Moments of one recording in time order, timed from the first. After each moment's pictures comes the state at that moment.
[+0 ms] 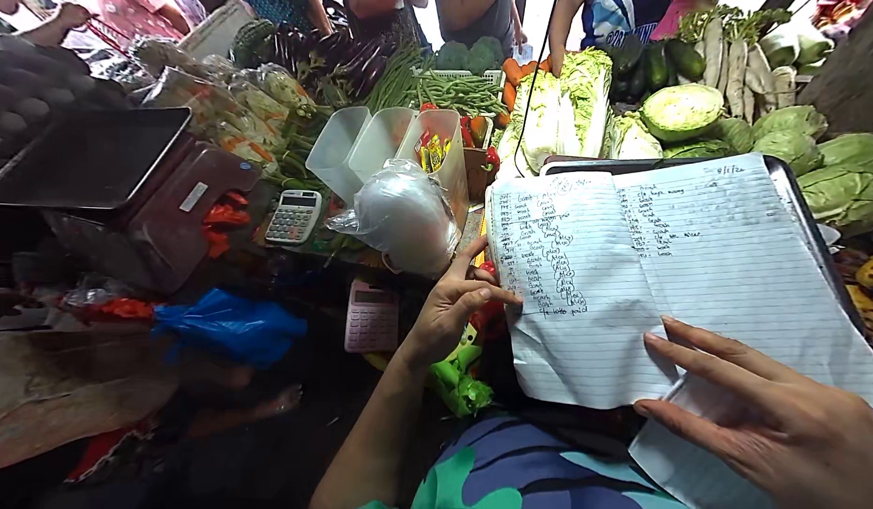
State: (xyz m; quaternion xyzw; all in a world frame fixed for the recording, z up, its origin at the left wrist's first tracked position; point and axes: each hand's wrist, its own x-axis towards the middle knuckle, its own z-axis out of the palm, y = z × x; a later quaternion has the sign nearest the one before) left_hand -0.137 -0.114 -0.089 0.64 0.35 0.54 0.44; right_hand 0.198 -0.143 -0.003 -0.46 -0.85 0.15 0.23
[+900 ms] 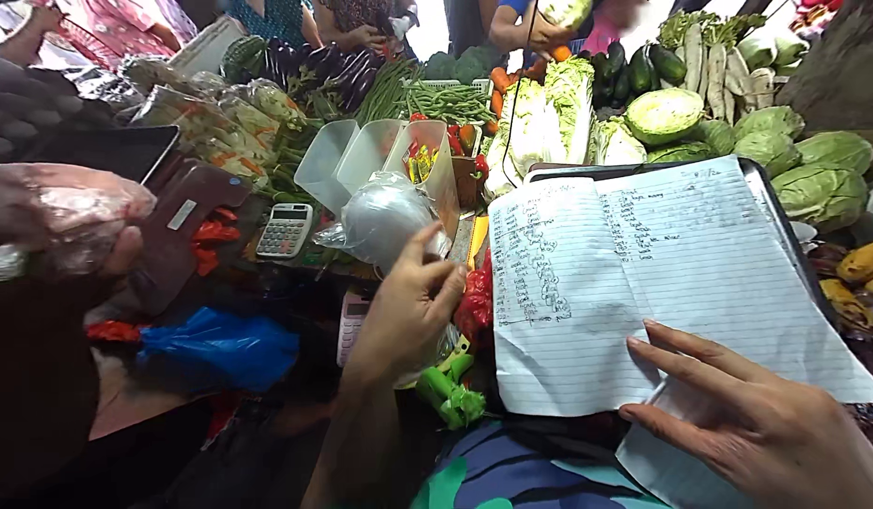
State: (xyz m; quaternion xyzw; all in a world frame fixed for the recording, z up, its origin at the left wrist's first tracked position) left_hand -0.147 -0.118 -0.020 0.70 0.61 0.33 0.16; right_hand 0.199 -0.144 -0.006 -0.46 -0.84 0.15 0.25
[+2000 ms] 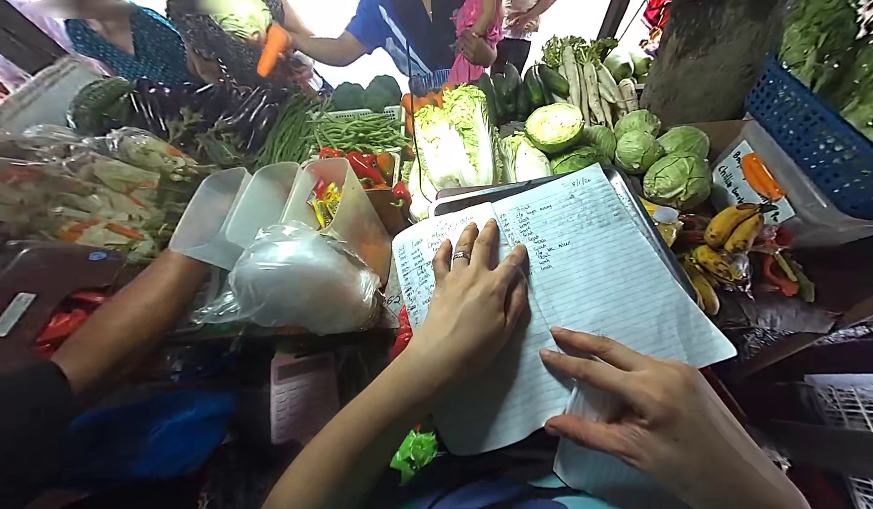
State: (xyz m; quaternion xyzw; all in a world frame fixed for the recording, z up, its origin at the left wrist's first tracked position) left_hand -0.015 -0.049 -0.017 0.84 0.51 0.17 0.06; right_hand 0.204 -0.139 -0.019 -0.45 -0.84 0.12 0.28
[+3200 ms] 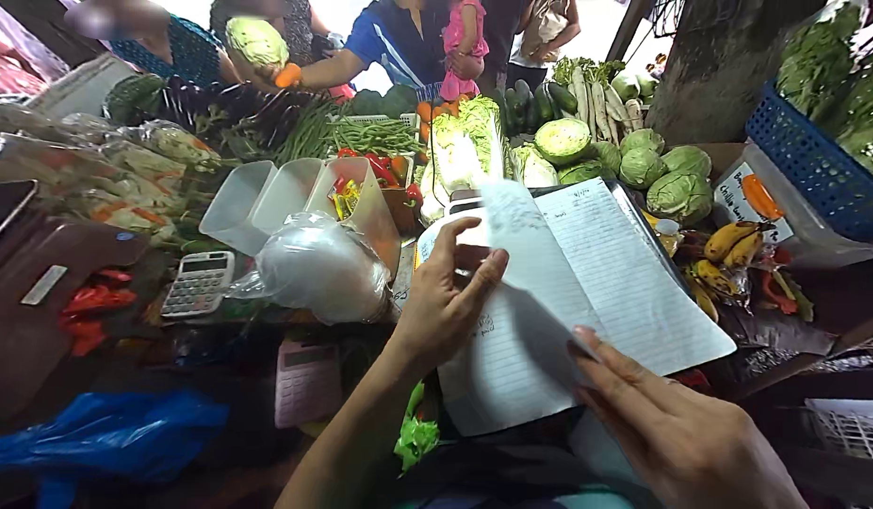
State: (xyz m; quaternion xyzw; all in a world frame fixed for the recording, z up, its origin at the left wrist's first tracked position) left_hand -0.049 -0.069 0.003 0.67 0.47 0.46 0.34; right_hand 0.197 -0.168 0.009 -0.45 -0.86 -0.05 0.23
